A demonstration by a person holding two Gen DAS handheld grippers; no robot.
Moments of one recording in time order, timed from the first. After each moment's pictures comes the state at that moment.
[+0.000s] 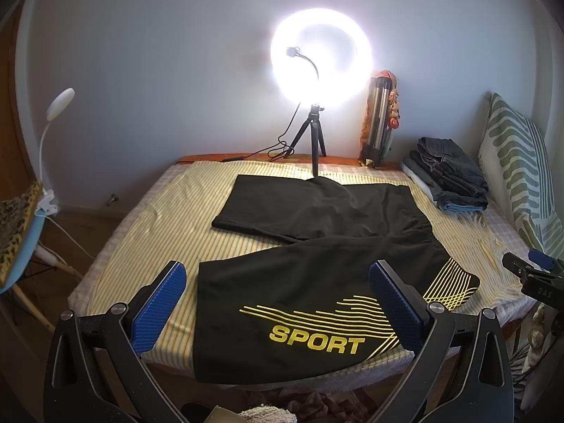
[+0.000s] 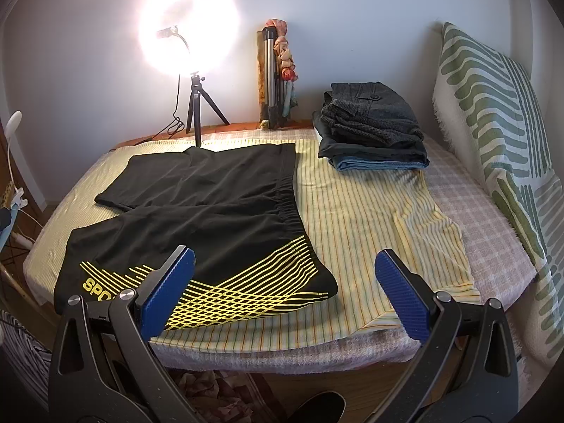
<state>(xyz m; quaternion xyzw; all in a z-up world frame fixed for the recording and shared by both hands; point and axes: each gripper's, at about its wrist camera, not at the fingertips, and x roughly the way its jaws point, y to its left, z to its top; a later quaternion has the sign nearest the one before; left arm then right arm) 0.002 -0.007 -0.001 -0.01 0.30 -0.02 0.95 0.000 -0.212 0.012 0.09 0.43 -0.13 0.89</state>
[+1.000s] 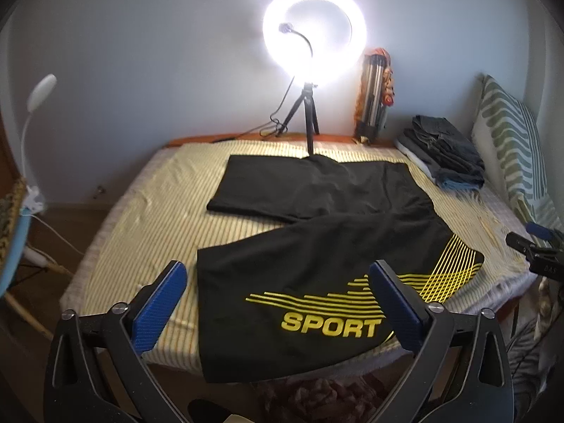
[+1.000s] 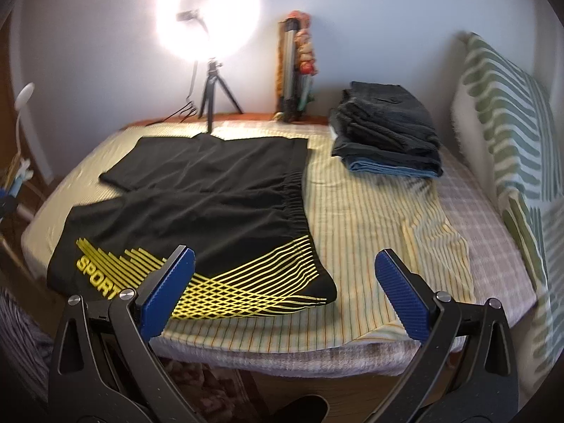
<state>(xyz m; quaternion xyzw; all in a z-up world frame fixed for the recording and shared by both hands) 0.018 0.018 -0.024 0.00 0.34 -0.05 0.94 0.011 -0.216 0.000 0.05 0.45 -0.08 0.89</state>
